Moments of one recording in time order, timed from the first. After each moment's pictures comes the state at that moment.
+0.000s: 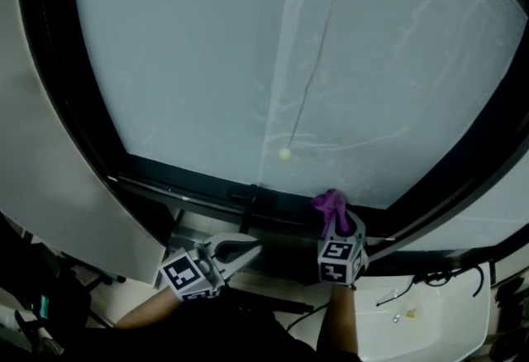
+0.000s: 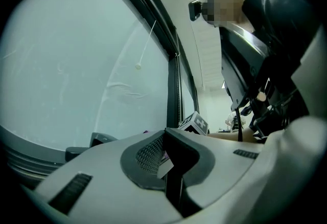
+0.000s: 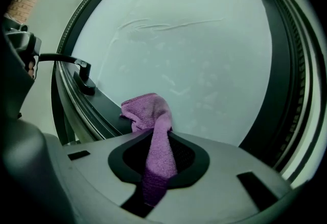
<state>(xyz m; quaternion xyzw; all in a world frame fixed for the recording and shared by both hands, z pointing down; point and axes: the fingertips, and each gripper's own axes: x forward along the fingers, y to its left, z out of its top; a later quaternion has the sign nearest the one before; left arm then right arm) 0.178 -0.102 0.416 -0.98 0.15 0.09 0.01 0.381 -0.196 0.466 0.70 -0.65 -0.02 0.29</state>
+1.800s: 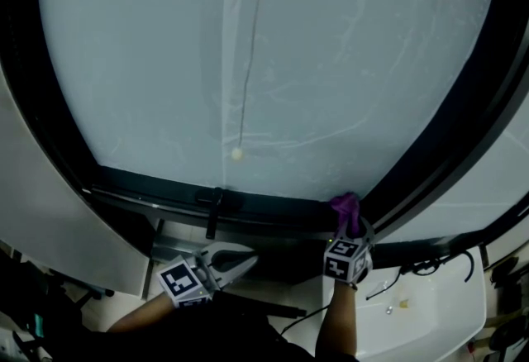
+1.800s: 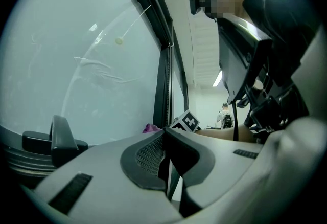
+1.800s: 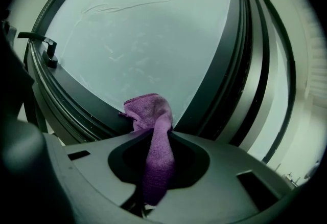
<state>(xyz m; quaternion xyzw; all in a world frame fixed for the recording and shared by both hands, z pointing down) 0.236 -0.081 0.430 -0.99 0.08 0.06 -0.01 0.504 -0.161 0.467 0.79 -0.54 -0.01 0.29</state>
